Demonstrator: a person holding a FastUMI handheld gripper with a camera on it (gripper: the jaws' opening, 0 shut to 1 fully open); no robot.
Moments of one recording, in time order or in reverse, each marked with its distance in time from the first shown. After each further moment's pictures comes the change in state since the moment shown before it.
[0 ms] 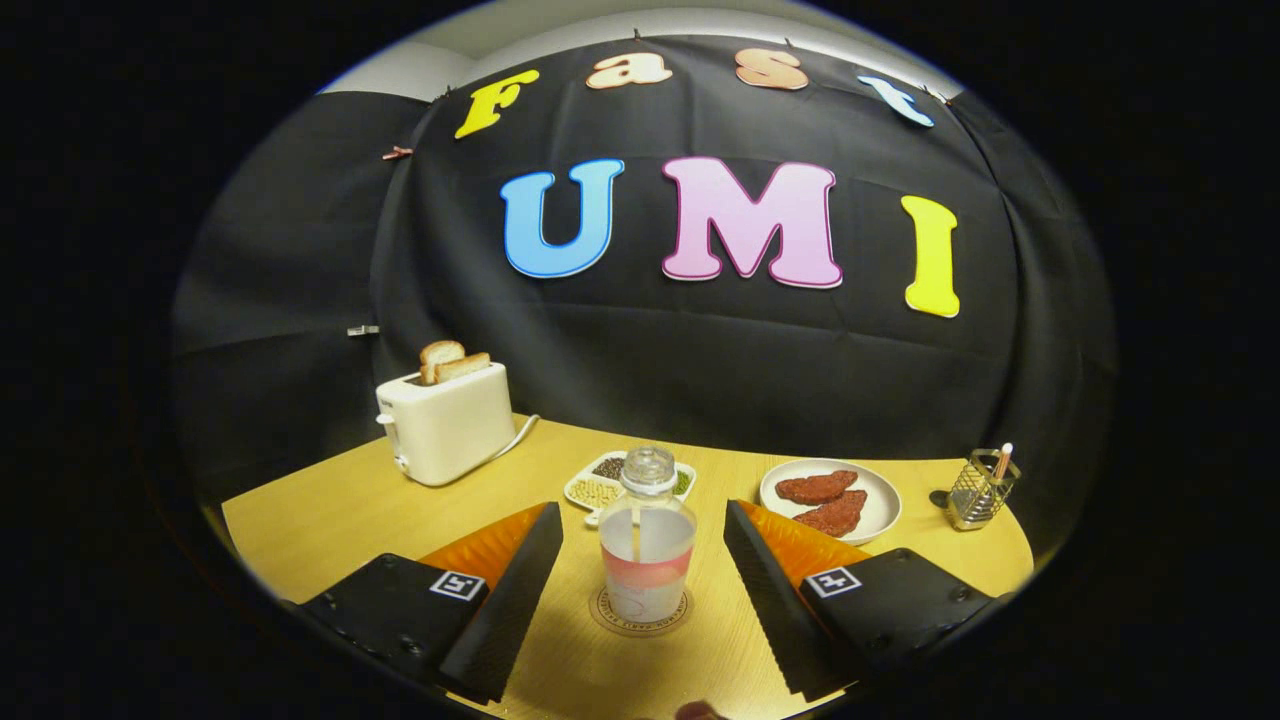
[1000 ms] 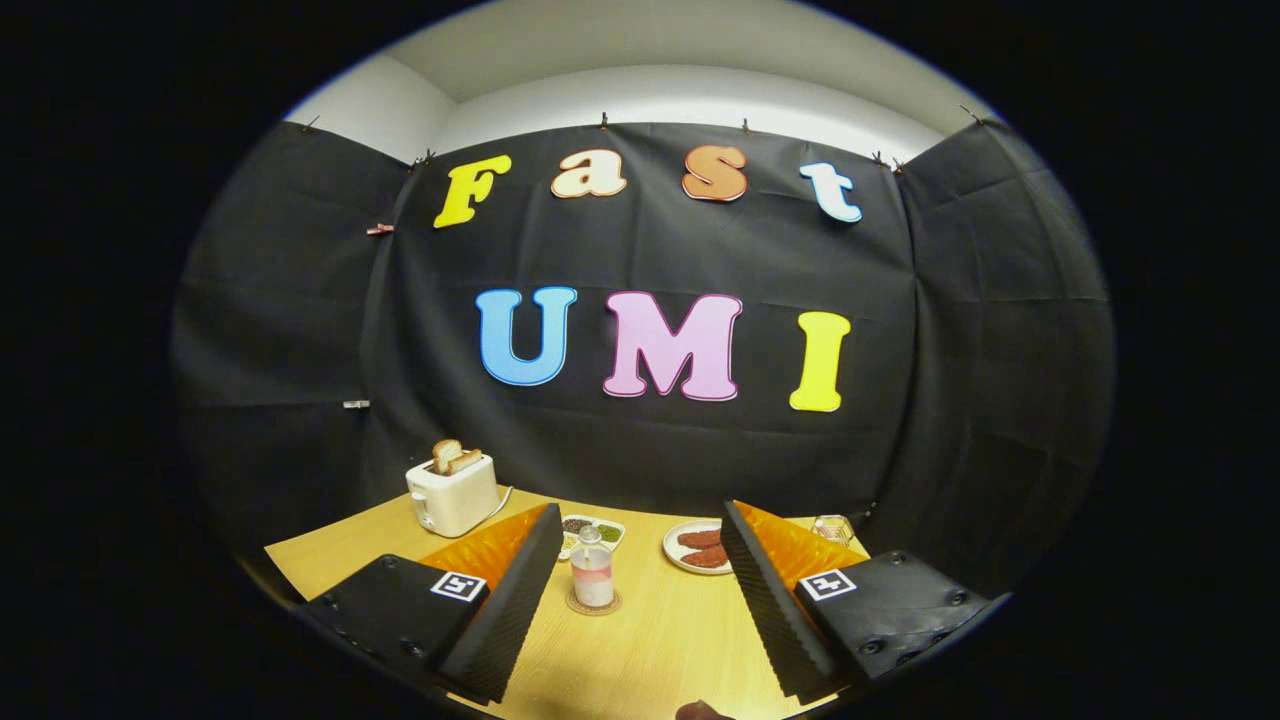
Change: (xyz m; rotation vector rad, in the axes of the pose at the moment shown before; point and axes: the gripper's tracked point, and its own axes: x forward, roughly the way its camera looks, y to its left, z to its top) arm -0.236 -0.036 0.156 -0.027 -0.152 -0.194
